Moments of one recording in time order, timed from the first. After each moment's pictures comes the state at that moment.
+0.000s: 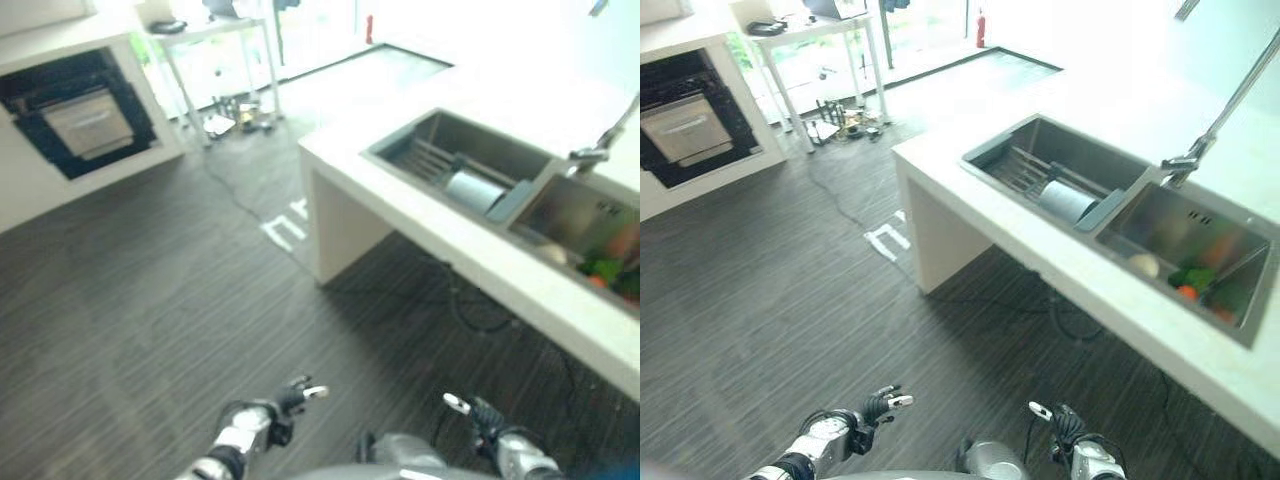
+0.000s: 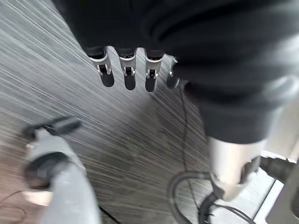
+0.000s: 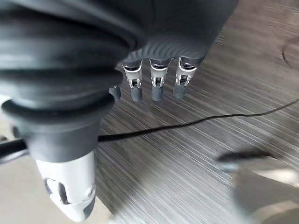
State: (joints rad) left arm -0.13 0.21 -0.43 1.06 -0.37 -0.05 -0.21; right arm -0.15 -0.28 0.19 1.22 0.49 -0.05 0.05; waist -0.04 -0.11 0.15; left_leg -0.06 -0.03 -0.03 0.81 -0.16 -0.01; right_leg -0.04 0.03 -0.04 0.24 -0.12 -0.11
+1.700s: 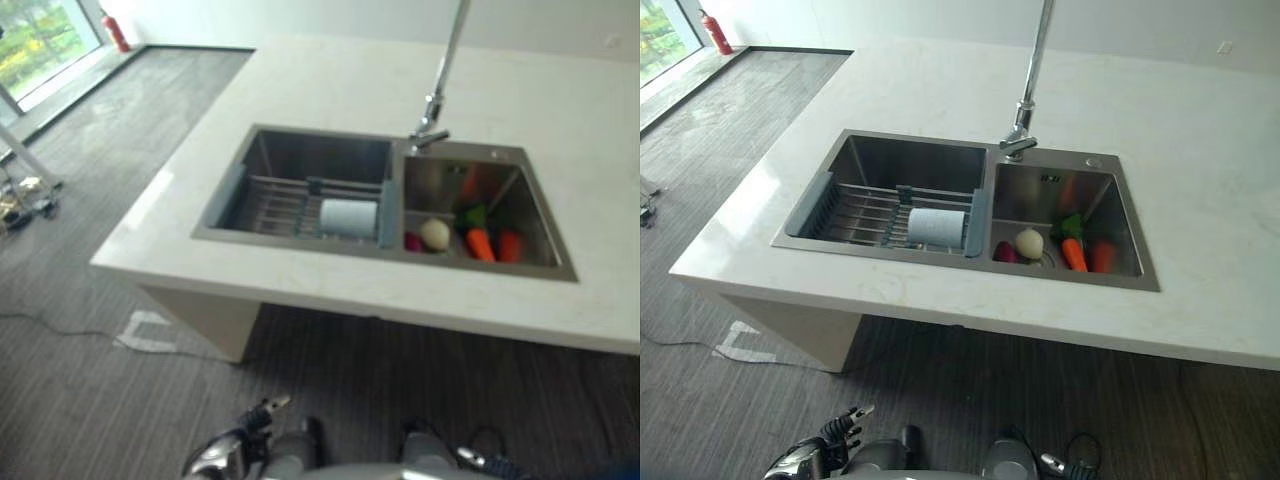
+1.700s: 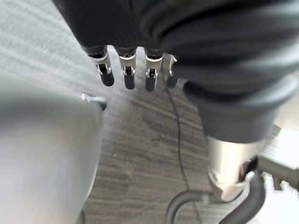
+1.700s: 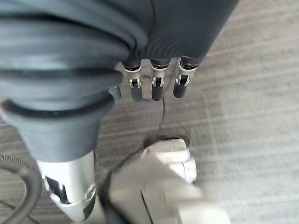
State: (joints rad) left arm -0.07 0.27 -0.17 1.26 -0.57 -0.09 -0.15; right arm 0.00 -0.23 0.11 1.32 0.35 -0.04 0.03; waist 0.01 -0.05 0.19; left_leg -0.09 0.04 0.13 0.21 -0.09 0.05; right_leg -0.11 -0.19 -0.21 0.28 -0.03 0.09
